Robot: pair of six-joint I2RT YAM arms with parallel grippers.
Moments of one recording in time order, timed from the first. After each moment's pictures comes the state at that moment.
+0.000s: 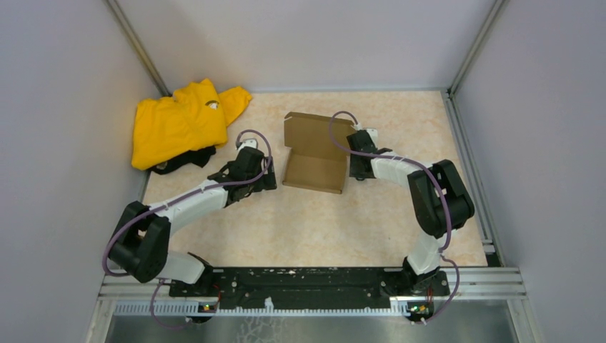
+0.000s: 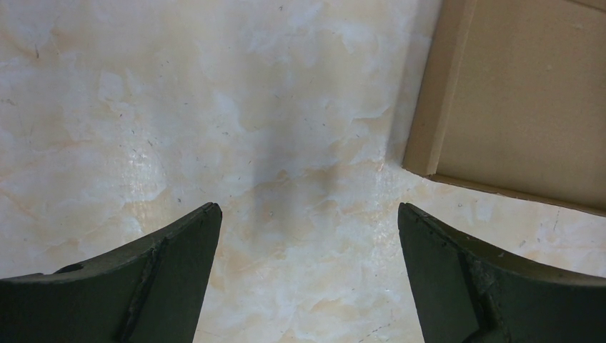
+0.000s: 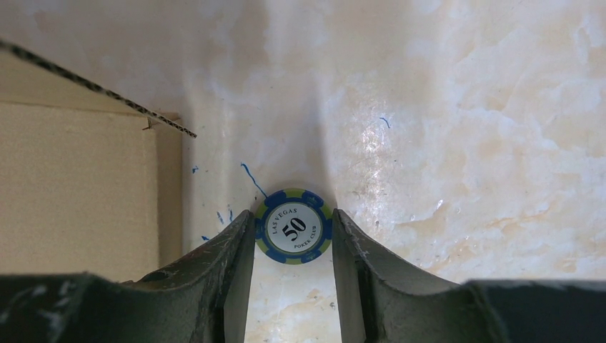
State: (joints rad) left arm -0.56 1.41 0.77 -0.19 -0.32 -0.52; right arm 0.42 1.75 1.00 -0.27 0.31 0.40
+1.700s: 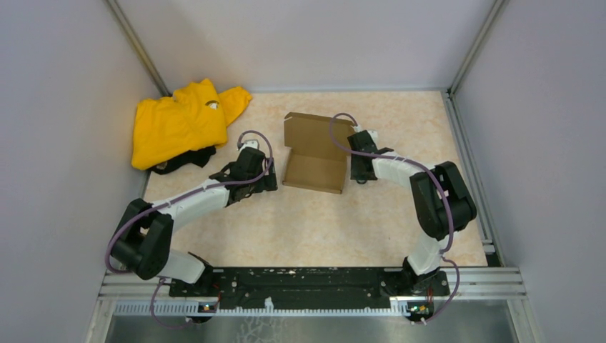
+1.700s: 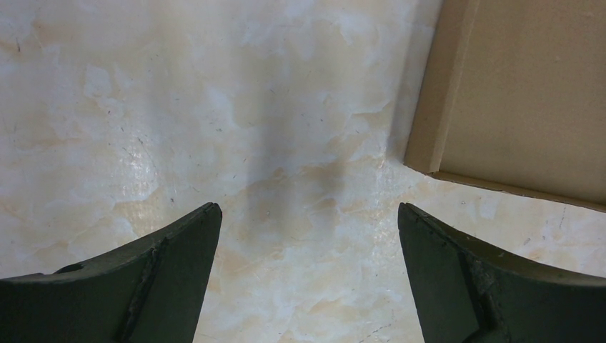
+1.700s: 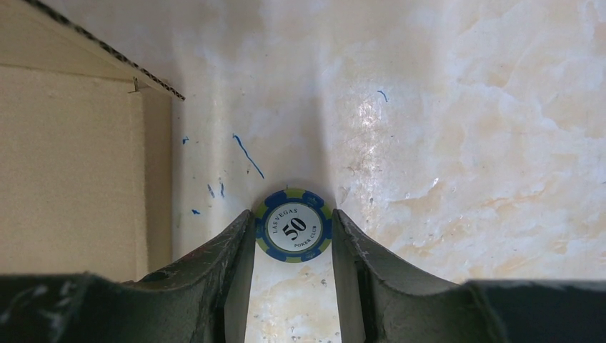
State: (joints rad) left arm -0.56 1.43 0.77 -0.18 -0.30 -0.53; right arm 0.41 1.73 1.00 -0.33 0.29 0.38
